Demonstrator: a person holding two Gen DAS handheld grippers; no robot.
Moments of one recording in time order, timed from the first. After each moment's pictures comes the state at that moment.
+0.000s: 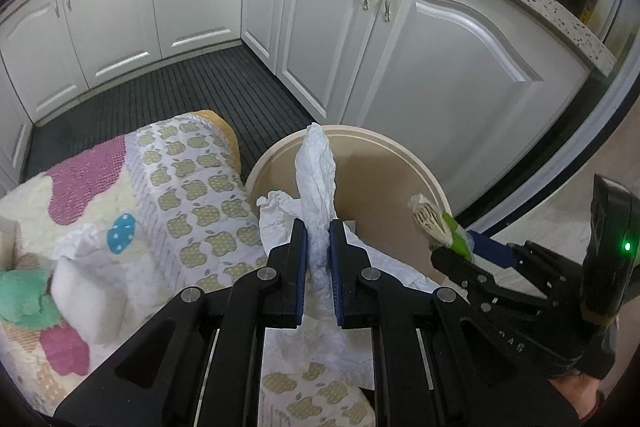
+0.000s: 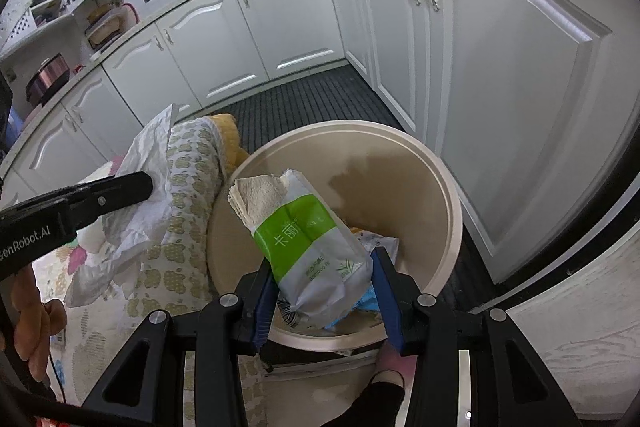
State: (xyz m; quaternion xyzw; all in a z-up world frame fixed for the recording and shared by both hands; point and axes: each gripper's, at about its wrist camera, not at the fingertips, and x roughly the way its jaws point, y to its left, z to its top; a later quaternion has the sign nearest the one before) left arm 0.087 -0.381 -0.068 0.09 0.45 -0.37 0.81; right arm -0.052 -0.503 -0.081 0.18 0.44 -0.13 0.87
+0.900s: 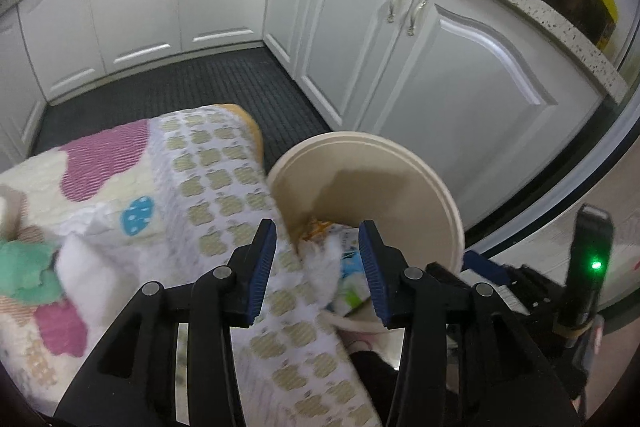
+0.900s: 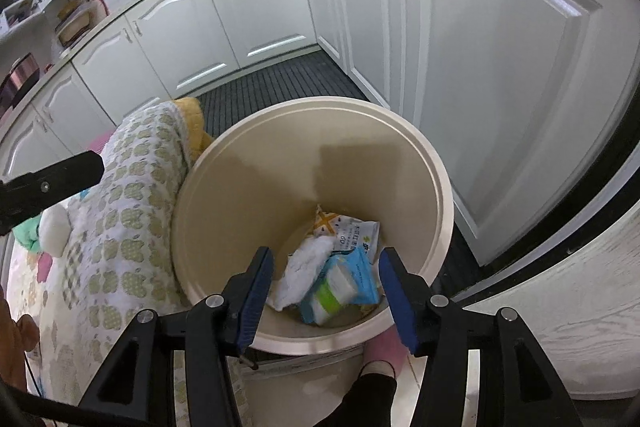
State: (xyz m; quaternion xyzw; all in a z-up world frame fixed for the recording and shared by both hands) left arm 0.086 -0.360 -0.068 0.06 0.44 -0.34 0.83; right arm -0.043 -0.501 -0.097 0.17 0.46 -0.17 0.85
